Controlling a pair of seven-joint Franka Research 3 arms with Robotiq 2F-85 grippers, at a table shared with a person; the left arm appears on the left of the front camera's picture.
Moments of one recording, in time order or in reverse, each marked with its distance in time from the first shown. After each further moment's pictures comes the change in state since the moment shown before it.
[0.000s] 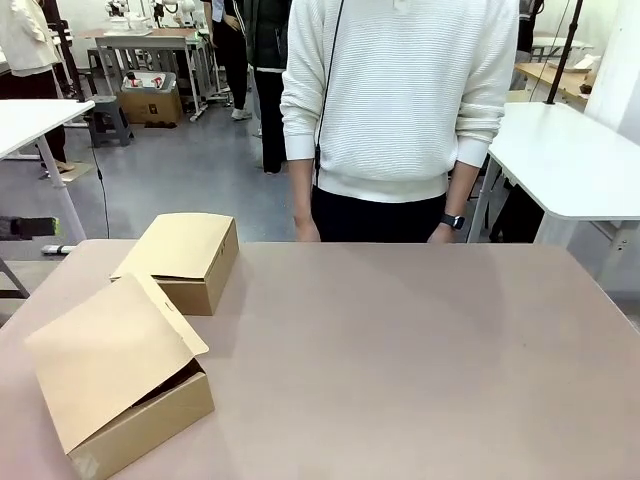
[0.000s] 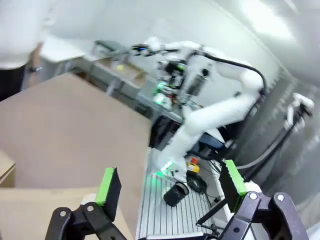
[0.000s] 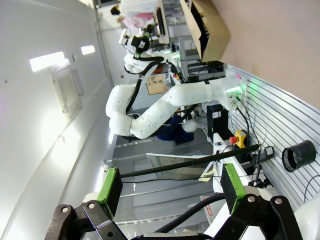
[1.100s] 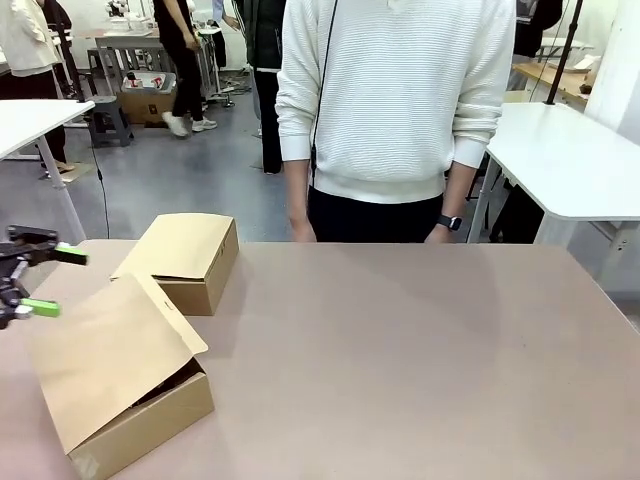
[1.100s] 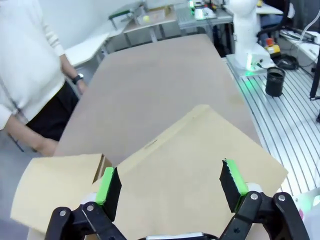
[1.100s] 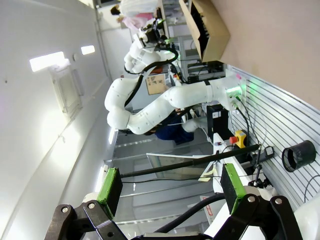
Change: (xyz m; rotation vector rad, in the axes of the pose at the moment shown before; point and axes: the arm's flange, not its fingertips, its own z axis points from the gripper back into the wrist) left arm -0.038 0.064 0.017 0.141 0.303 -0.831; right arm 0.000 0.000 0.000 0.000 0.000 0.000
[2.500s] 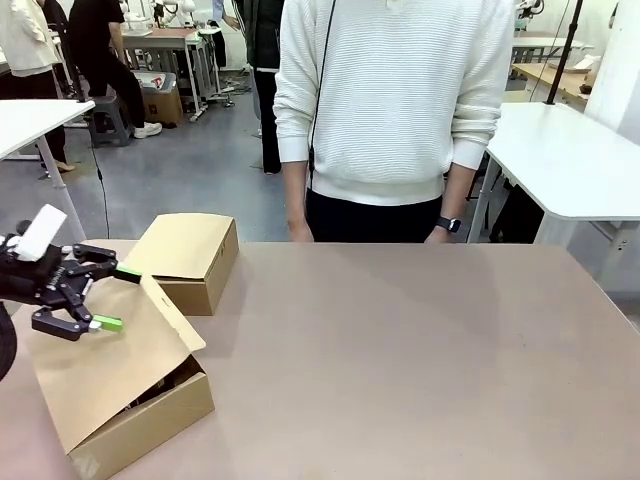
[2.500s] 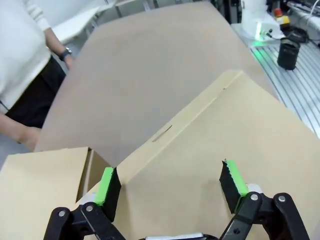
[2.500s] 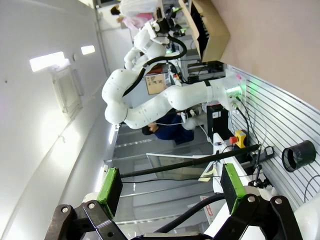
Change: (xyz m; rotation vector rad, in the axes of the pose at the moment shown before) left arm -0.037 0.029 -0.089 -0.055 0.137 -0.027; right arm 0.000 0.000 0.000 0.000 0.000 0.000
